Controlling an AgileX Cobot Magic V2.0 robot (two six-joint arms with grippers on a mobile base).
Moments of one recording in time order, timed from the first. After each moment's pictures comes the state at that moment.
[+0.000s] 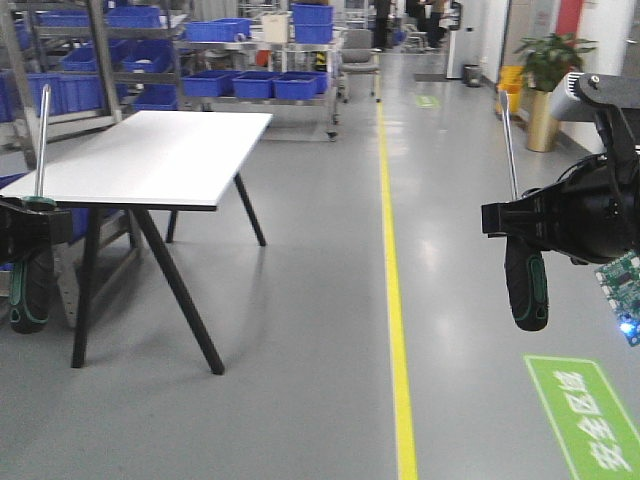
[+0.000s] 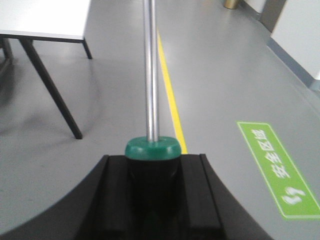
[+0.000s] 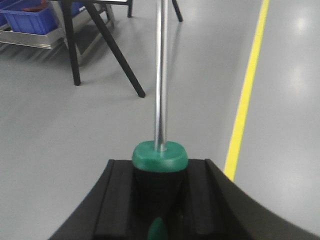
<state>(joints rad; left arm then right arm) -0.15 1.20 -1.23 -0.22 0.45 0.07 0.19 1.36 -1.45 0.11 0.68 -0.02</state>
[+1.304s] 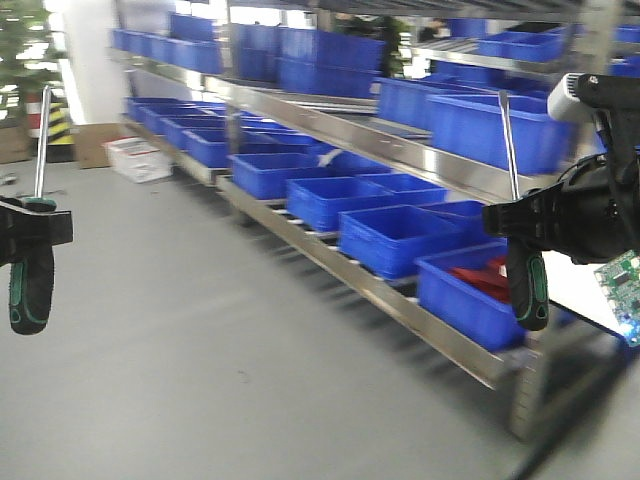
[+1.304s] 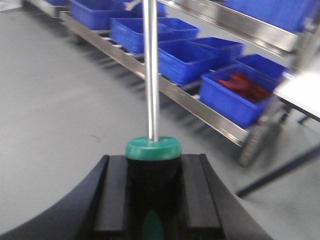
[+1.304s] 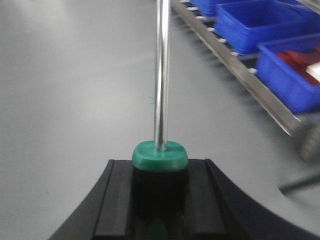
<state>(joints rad) -0.15 1.21 -1.23 -0.22 0.45 0.07 0.19 1.36 -1.45 0.10 0.68 -0.02</state>
